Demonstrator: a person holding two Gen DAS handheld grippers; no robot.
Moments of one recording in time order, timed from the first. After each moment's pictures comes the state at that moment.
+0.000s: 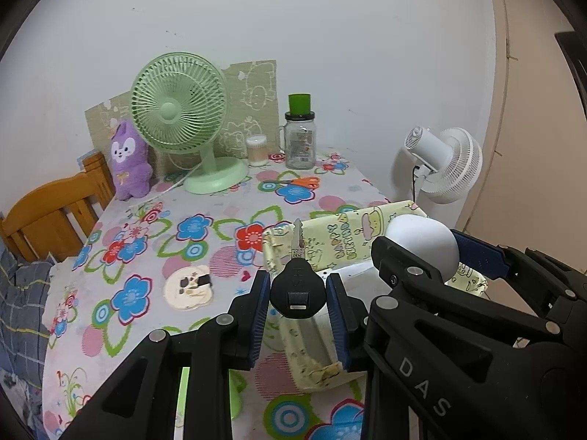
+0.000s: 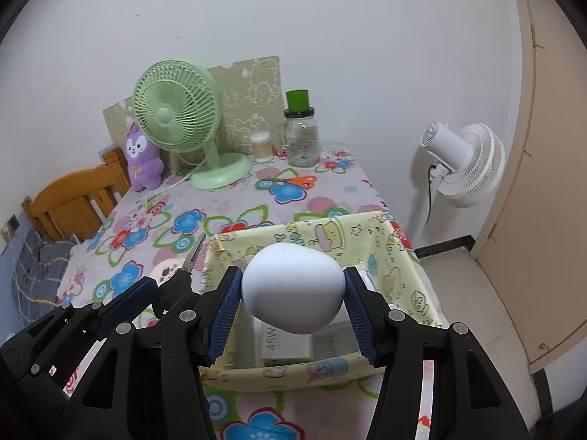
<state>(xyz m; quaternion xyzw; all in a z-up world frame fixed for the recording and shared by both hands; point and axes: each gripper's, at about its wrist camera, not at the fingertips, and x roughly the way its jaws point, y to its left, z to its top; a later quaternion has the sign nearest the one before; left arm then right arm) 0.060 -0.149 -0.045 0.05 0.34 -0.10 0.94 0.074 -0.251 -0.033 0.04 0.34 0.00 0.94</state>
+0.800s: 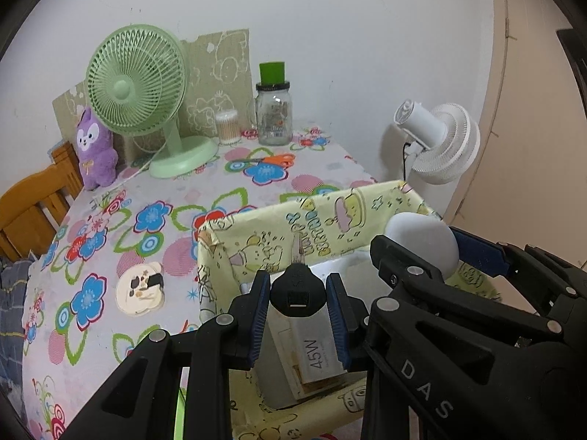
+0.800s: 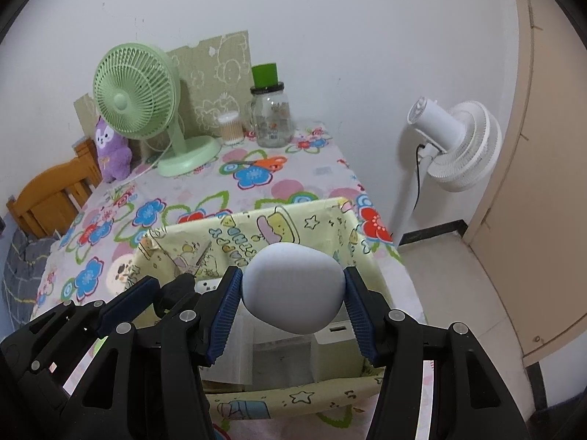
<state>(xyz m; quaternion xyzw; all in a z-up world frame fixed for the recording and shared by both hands) 0.105 -0.191 -0.082 0.05 0.38 -0.12 0.92 0.115 -0.291 -0.069 0.04 0.38 -0.01 0.92</state>
